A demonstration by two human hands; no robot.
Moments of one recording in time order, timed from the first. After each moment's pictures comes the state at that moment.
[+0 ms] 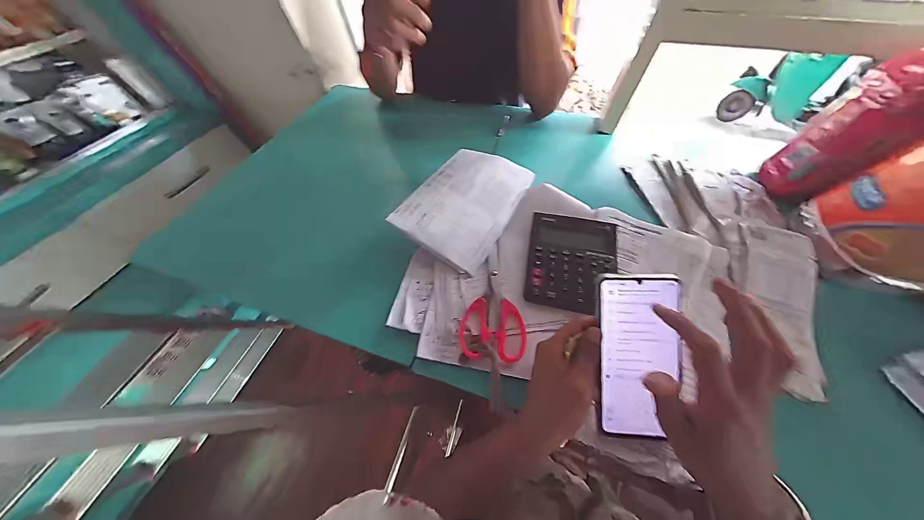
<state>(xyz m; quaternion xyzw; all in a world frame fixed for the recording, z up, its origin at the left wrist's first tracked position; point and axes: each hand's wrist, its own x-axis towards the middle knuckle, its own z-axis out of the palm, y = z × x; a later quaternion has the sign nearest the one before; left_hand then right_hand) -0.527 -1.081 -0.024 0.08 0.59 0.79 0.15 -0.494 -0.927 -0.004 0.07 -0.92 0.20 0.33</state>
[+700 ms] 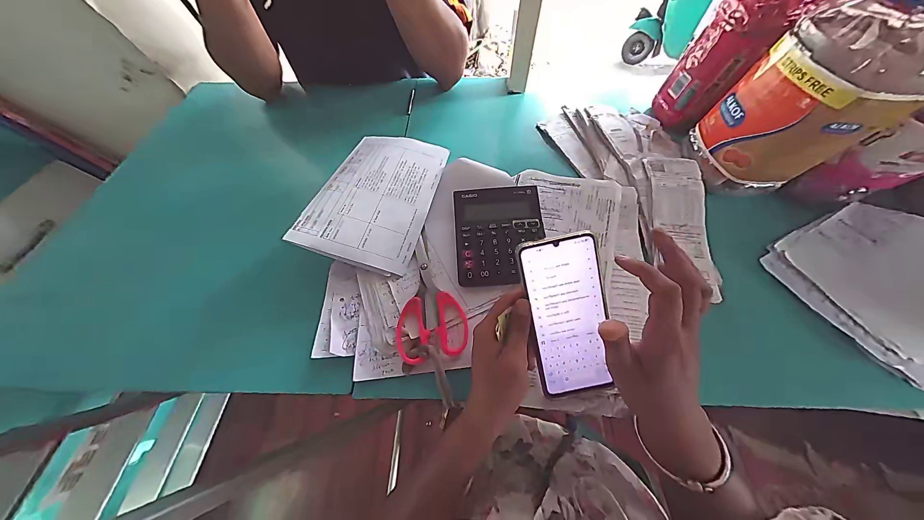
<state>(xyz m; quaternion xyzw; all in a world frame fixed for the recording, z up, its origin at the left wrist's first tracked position) -0.529 -1.080 -0.032 0.07 0.56 0.82 0.14 -0.486 -0.923 -0.015 -0.04 -0.90 0.24 0.36</state>
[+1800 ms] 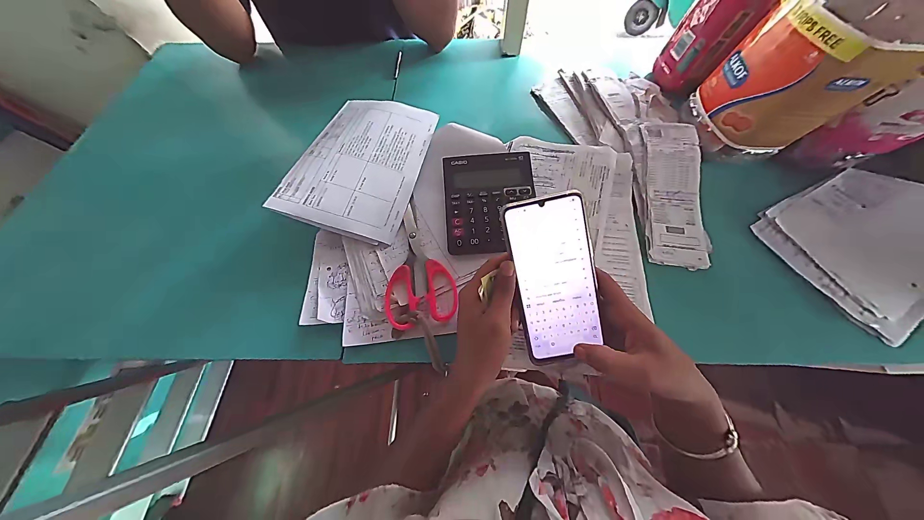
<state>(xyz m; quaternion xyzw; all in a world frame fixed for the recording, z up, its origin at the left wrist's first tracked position) -0.530 -1.081 -0.028 0.04 0.56 0.82 0.14 -0.452 -0.905 -0.030 0.10 -0.63 0.77 -0.05</state>
